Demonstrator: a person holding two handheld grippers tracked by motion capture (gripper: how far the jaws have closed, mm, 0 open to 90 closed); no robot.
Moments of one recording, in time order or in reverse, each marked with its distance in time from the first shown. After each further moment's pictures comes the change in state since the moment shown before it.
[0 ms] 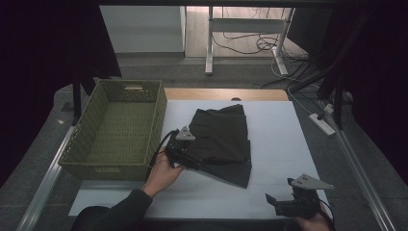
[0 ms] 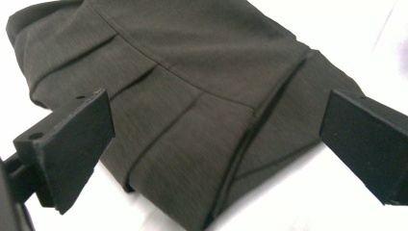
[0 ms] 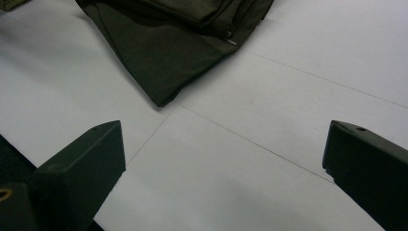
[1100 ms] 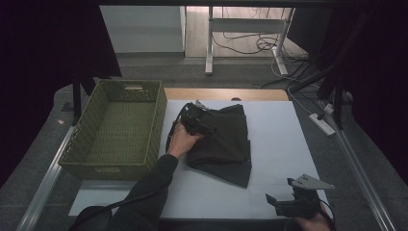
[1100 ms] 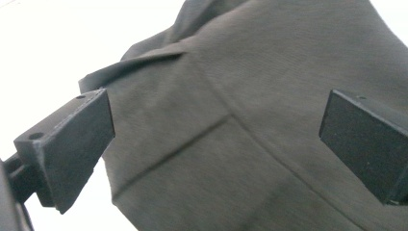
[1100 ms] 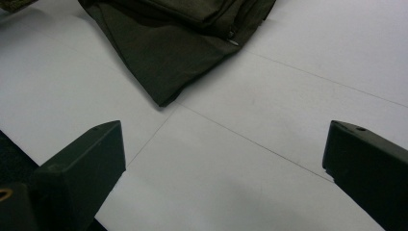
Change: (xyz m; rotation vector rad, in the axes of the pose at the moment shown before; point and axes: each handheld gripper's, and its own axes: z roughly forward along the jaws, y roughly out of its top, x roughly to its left) left arm 0.075 0.062 0.077 0.103 0.147 -0.064; right arm -0.001 0.000 0.000 -0.003 0.011 0.000
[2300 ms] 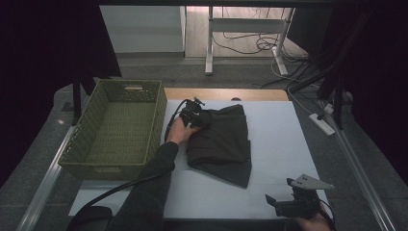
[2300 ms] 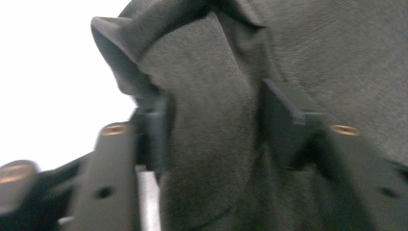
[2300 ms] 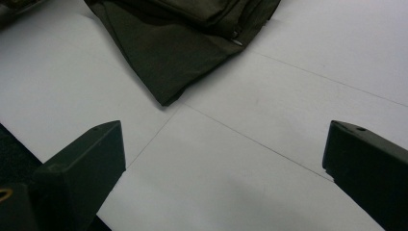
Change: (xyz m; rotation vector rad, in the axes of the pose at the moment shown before) left arm 0.041 0.003 0.042 0.165 -0.113 -0.038; right arm 0.000 0.000 0.000 0.004 0.012 -0.007
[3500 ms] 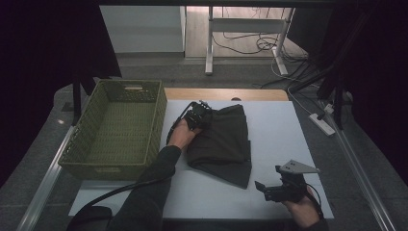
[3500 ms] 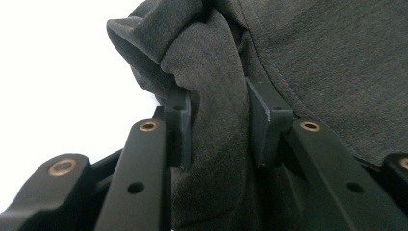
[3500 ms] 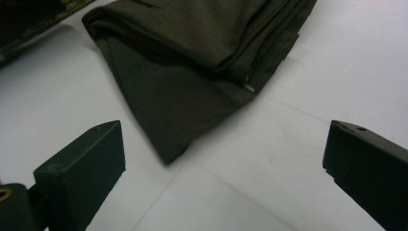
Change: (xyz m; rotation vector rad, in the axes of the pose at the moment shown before) left arm -0.029 0.002 0.000 0.008 0.180 0.010; right arm -0.001 0.033 0.033 -0.035 0.040 -0.001
